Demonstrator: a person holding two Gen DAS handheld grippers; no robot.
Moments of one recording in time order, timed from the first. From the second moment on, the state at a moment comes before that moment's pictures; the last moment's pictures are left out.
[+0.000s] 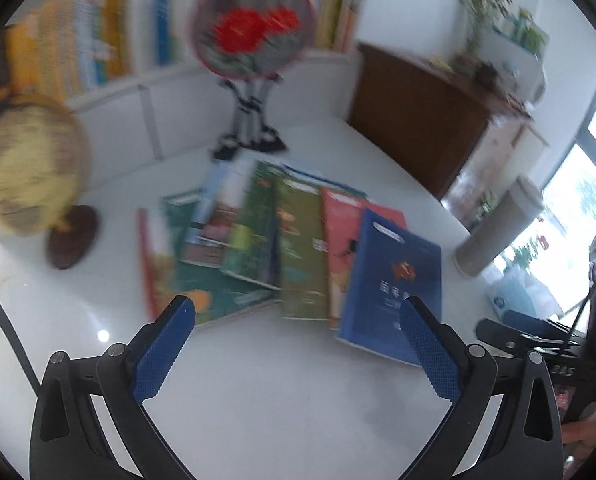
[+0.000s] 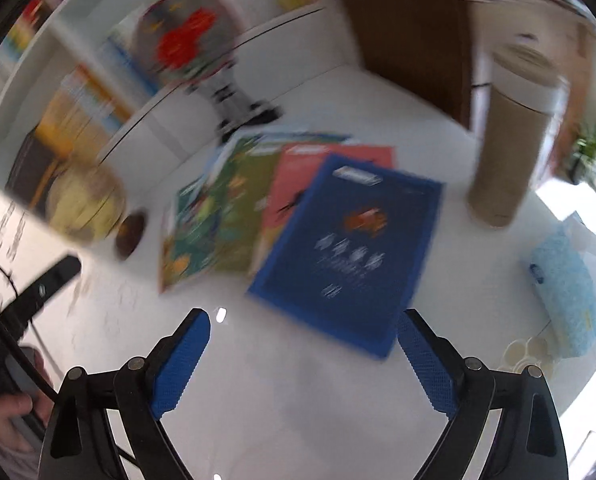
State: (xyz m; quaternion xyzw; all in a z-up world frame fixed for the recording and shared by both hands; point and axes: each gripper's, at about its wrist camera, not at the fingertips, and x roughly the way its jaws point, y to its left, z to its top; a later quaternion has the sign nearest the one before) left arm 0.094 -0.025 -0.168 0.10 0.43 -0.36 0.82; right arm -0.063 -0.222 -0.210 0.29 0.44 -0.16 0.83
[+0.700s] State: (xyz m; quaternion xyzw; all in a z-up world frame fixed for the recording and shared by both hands) left arm 0.099 -0.157 -0.296 0.22 0.53 -0.37 0.73; right arm -0.021 -0.302 -0.327 0.29 0.48 -0.19 0.80
